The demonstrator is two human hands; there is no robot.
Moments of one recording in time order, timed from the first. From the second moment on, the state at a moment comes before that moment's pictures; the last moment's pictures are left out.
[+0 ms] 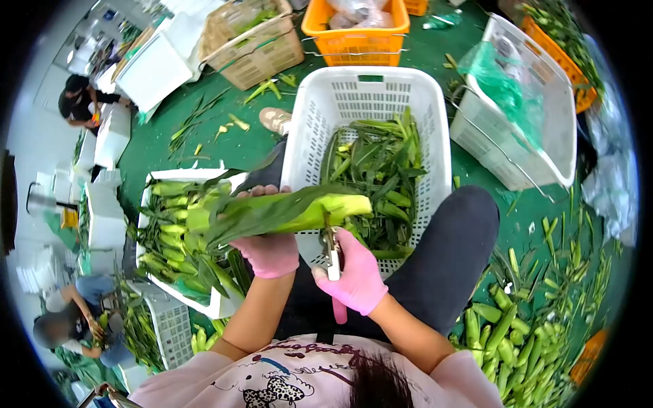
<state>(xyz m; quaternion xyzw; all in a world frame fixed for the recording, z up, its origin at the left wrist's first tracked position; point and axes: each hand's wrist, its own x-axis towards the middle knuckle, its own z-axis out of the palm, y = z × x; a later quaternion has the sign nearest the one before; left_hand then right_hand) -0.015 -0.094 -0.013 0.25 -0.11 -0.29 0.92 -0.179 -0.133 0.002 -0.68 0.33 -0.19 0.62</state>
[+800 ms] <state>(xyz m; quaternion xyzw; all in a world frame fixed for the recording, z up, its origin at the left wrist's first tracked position) -0.001 -0.017 -0.019 0.06 0.09 -0.72 0.68 -0.179 -0.207 0.018 -0.22 0.26 -0.17 0.92</state>
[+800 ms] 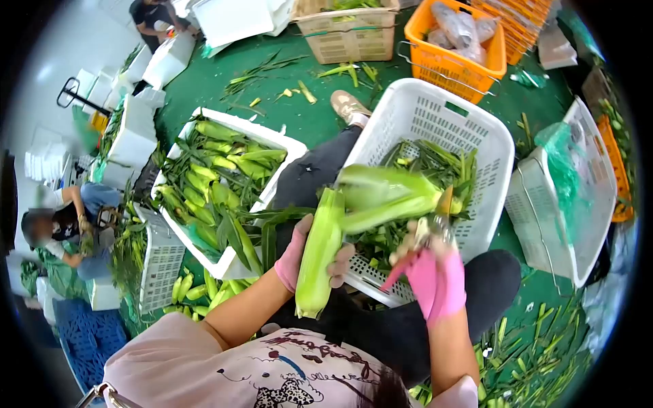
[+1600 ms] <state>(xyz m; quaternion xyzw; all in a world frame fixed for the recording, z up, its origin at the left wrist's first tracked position) -0.034 -0.066 0.011 0.67 -0.43 -0.44 0.40 -0.237 -0.168 0.072 -0.50 0.54 -0.20 0.65</state>
